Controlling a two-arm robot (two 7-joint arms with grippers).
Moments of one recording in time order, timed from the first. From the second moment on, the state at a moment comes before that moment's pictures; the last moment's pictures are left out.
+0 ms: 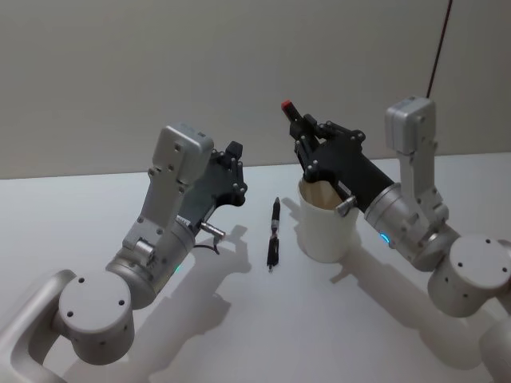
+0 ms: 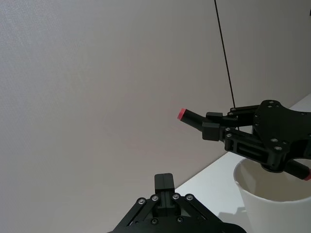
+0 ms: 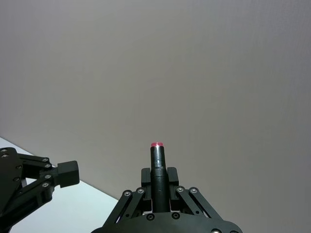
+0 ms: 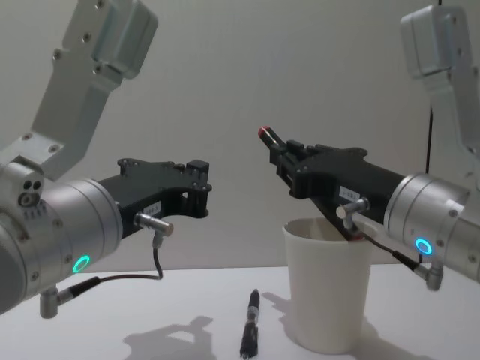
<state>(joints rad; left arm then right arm) -0.24 0.38 0.45 -1.63 -0.20 0.01 -0.01 0.38 0.14 -0.39 -1.30 0.19 -0.21 0.31</state>
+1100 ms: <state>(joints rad) -0.24 0.38 0.45 -1.63 -0.20 0.01 -0.01 0.37 0.14 -0.40 -1.30 0.18 -0.21 0.30</state>
